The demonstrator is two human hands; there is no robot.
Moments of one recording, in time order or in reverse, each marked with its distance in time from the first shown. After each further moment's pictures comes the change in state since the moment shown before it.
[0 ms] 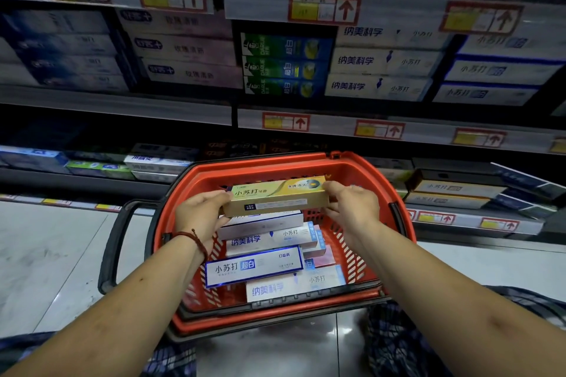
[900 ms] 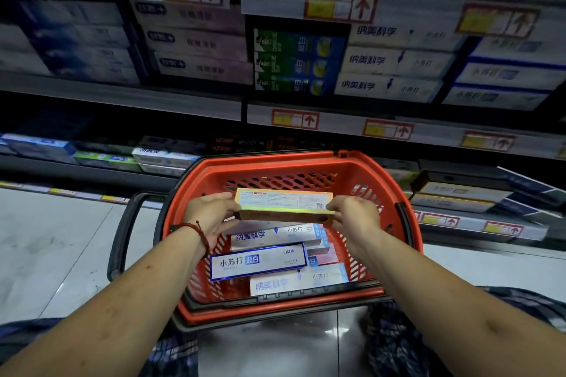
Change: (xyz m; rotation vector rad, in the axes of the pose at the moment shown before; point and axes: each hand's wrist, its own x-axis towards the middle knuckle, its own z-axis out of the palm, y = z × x) left_hand -0.002 0.004 -0.005 0.078 -0.106 -0.124; right_hand 0.004 0.023 -0.003 -0.115 -0.012 0.094
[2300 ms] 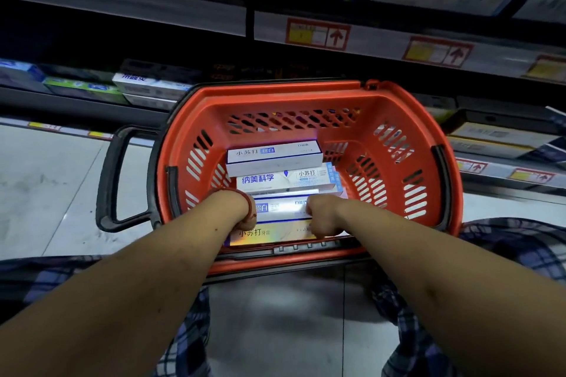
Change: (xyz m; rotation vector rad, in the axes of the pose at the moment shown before) left_hand 0.010 -0.054 0.023 1.904 -0.580 -0.237; right_hand 0.003 0.072 0.047 -1.717 -0.710 -0.069
